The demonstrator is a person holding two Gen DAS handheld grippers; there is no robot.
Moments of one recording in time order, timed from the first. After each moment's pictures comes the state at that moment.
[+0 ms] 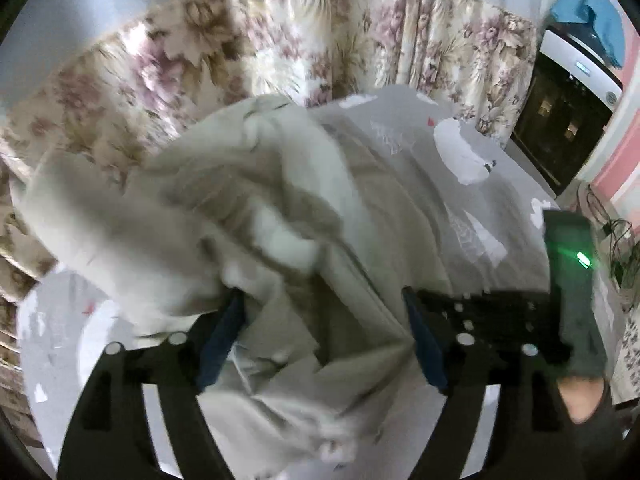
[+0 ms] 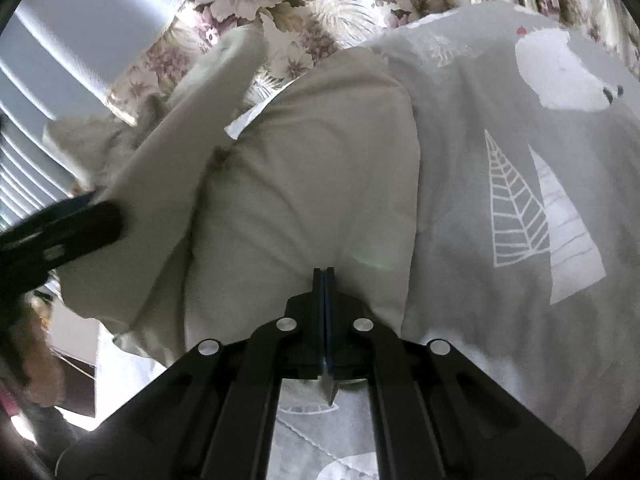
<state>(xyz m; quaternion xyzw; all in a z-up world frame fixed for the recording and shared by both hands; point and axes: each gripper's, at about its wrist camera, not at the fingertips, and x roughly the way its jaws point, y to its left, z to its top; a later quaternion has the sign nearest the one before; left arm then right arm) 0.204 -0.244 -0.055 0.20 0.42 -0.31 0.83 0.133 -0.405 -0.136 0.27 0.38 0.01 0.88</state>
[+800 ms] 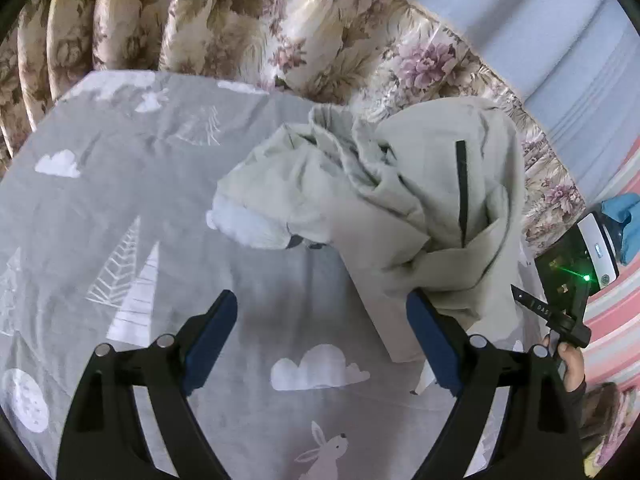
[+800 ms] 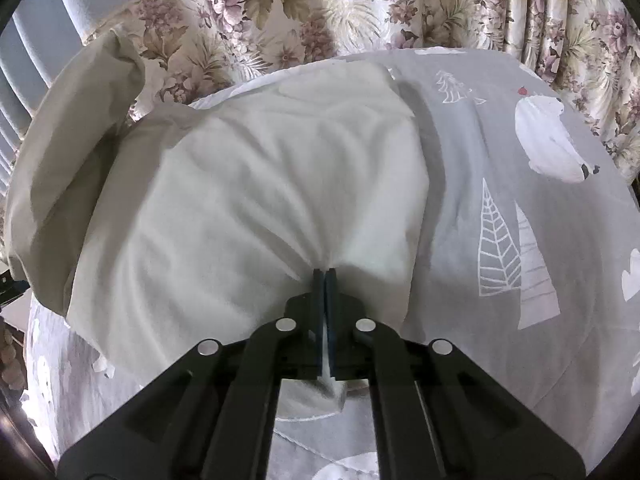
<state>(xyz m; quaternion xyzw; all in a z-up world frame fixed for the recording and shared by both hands) 0.219 0.066 -0.101 -0.11 0.45 -0.22 0.86 0.148 -0.371 -0.119 0.14 0.42 -0.07 0.89</state>
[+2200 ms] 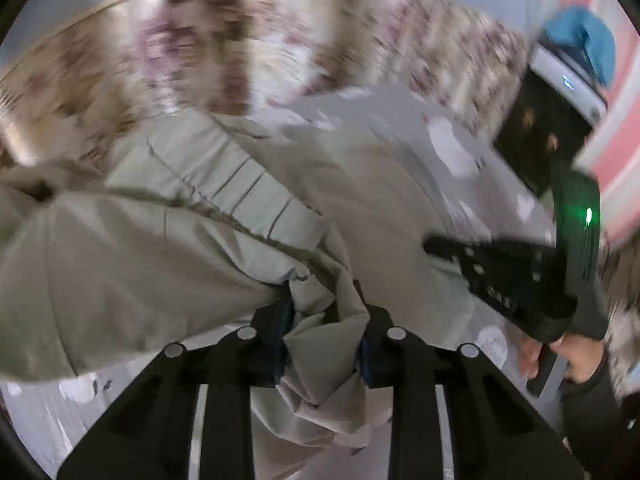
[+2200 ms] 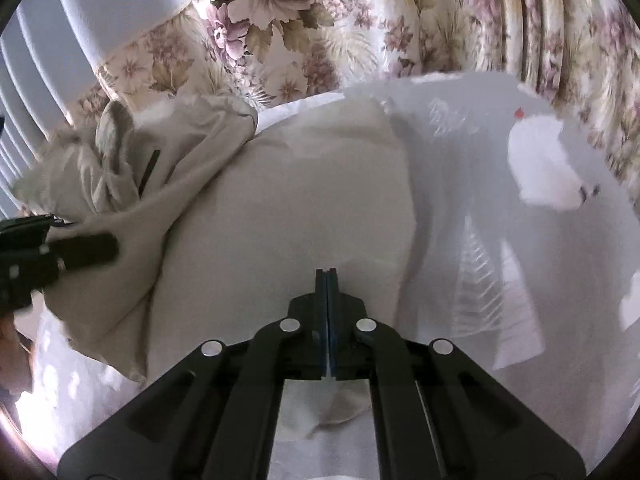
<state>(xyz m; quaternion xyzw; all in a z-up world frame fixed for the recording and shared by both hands) 0.218 -0.225 -0.082 0.17 0.45 -0.36 0.80 0.144 -0.395 -0.106 0.14 0.37 -0.05 0.91</state>
